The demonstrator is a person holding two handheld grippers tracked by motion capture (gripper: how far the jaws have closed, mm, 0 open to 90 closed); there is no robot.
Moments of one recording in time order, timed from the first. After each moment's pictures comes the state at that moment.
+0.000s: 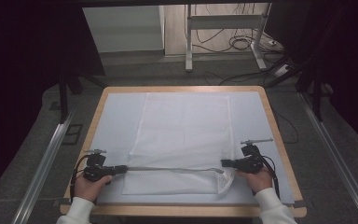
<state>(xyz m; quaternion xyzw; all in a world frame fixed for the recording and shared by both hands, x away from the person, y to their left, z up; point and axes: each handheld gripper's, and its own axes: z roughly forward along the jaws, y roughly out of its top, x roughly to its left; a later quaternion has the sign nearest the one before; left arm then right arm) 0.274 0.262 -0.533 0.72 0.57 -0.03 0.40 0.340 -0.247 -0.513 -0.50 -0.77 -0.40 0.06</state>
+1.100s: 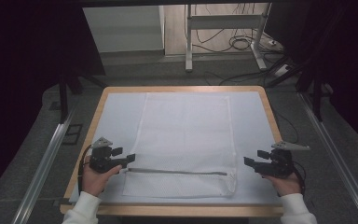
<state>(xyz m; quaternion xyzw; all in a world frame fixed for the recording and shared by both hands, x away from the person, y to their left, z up) 0.290 0.240 -0.509 0.74 0.51 0.11 0.43 0.315 -0.320 -0.487 -0.47 -0.76 -0.44 -0.11</state>
